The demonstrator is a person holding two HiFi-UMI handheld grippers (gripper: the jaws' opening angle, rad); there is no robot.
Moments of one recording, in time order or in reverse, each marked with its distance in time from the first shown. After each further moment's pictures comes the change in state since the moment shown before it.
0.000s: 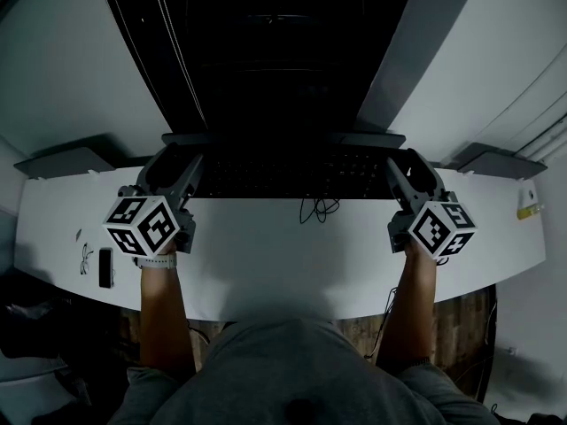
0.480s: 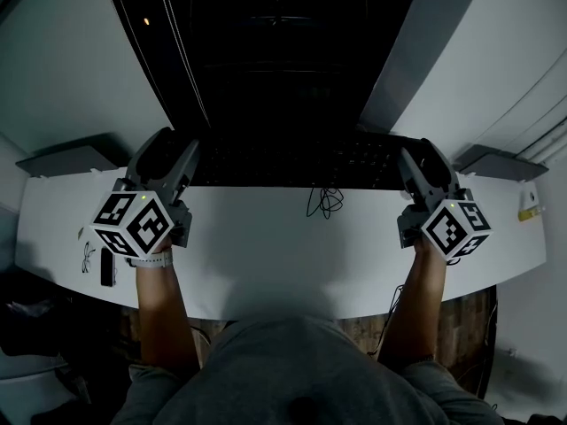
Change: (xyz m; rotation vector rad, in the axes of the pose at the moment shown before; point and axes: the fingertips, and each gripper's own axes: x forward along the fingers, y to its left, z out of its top) left arm -0.029 -0.010 0.051 0.064 -0.096 -0.010; right arm -0.017 0.026 0.045 -0.037 -0.102 0.015
